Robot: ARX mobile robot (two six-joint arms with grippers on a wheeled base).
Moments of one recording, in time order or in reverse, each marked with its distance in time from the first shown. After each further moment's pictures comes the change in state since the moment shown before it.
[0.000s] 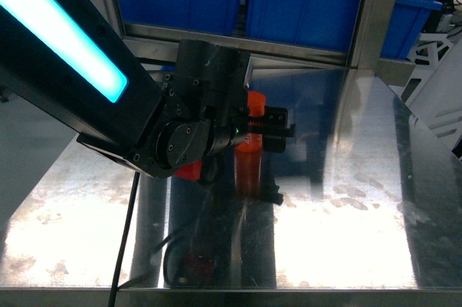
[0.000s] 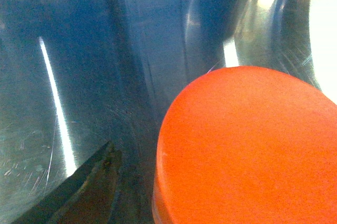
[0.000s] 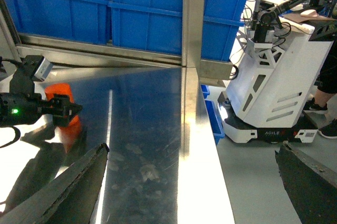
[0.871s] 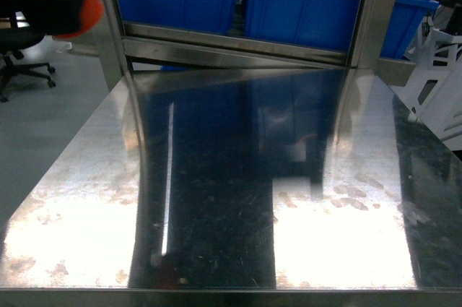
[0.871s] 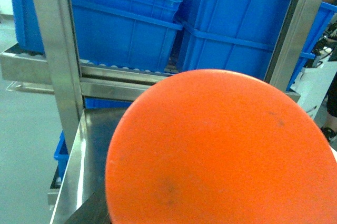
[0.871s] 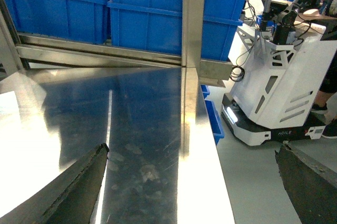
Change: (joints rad) left arm 0.160 -1.064 -0.893 0.299 -0.012 0.052; right arm 0.000 0.000 0.000 0.000 0.000 0.000
